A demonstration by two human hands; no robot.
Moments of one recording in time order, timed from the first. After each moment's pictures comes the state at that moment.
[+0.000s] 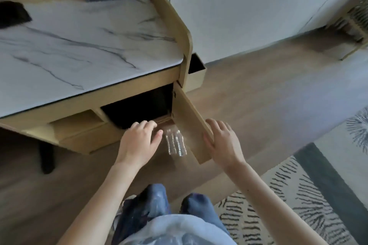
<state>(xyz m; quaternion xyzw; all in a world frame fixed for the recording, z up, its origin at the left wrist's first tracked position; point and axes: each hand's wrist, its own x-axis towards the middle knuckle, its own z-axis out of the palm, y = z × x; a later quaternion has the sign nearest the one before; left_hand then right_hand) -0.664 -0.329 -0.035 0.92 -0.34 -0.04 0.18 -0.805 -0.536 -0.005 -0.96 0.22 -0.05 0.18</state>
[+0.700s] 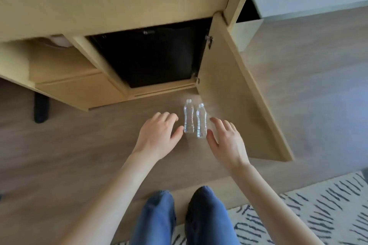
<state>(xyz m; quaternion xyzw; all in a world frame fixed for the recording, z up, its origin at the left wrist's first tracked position) -0.653 -0.366 -0.368 0.93 -0.31 -0.10 0.16 -0.752 -0.558 -0.374 -0.95 0.15 0.01 0.26</state>
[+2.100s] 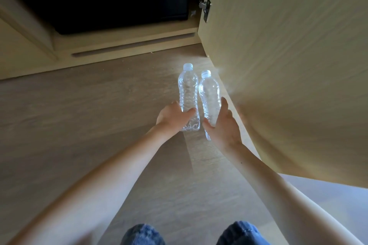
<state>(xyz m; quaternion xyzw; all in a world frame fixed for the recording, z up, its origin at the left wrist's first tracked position) -0.593 -0.471 -0.906 0.90 -0.07 -0.32 0.29 -0.694 -0.605 -0.908 -0.91 0.31 0.10 0.26</state>
